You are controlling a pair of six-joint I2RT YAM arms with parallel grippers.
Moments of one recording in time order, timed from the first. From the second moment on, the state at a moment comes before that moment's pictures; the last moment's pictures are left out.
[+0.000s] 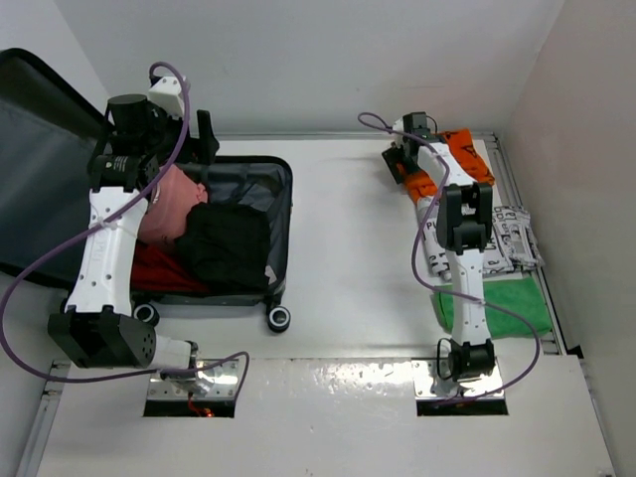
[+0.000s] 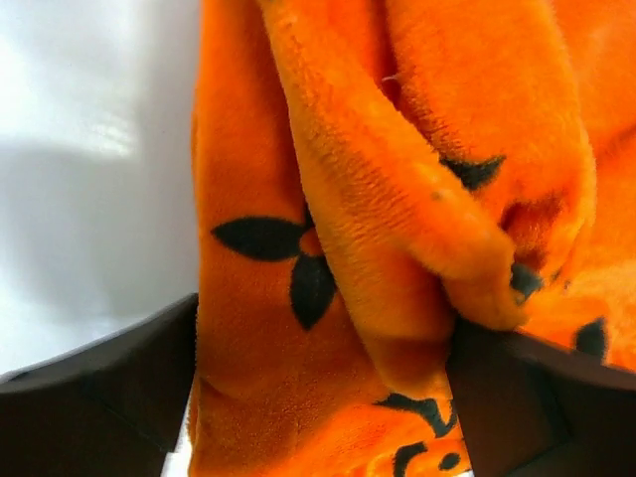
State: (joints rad) left arm 0.03 1.37 1.59 -0.60 0.25 0.07; right arm 0.10 2.53 2.16 -0.59 0.20 -0.41
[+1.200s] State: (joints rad) left arm 0.24 1.25 1.50 -0.63 0.36 0.02; right arm 0.51 2.33 2.11 -0.04 -0.68 0.29
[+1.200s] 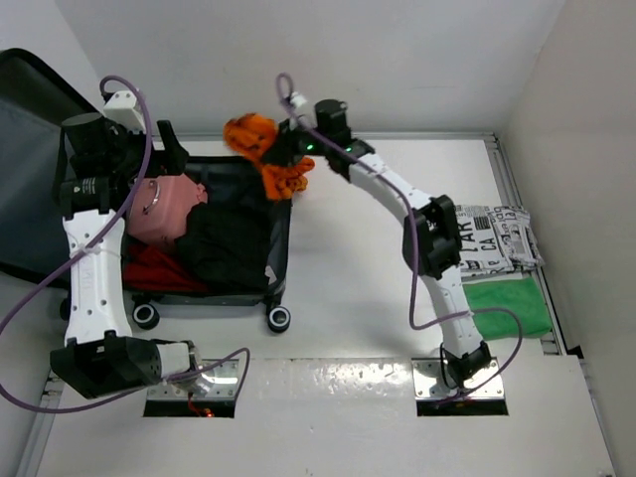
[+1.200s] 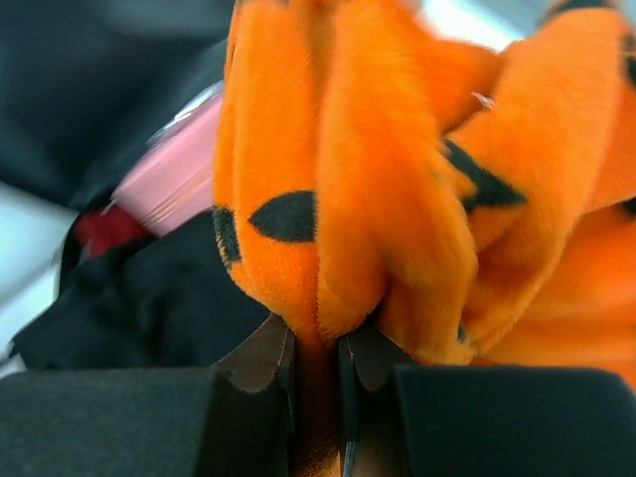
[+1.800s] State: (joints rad) left arm 0.36 1.19 1.45 -0.68 0.44 0.06; right arm 0.87 2.28 1.90 -0.30 -0.79 -0.15
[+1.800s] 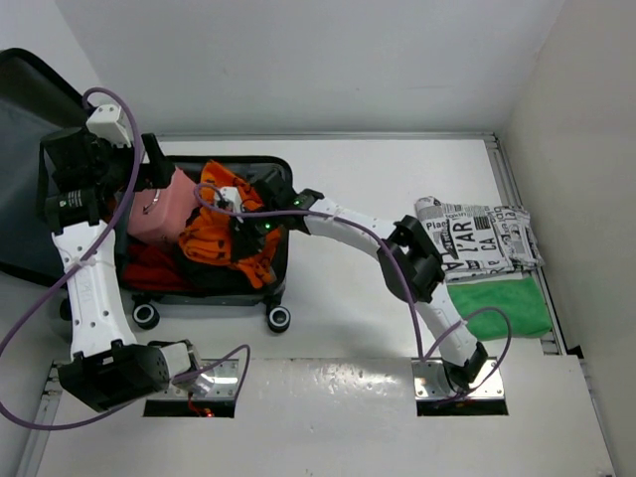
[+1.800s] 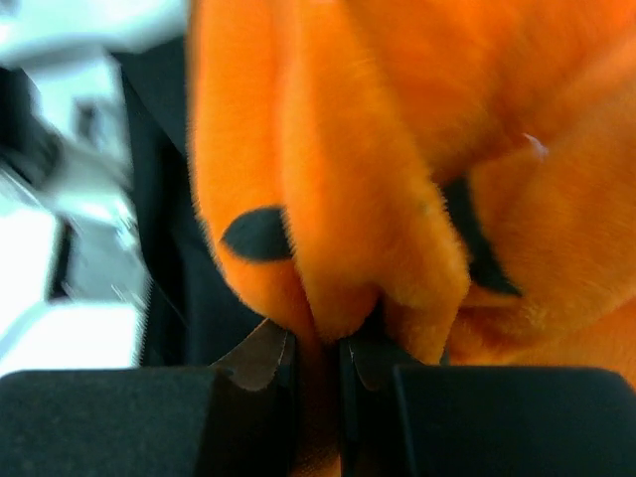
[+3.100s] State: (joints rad) left arm -0.12 1.33 0.99 -0.58 0.25 0.27; right arm 0.20 1.58 1.19 -0.63 -0.07 -0.20
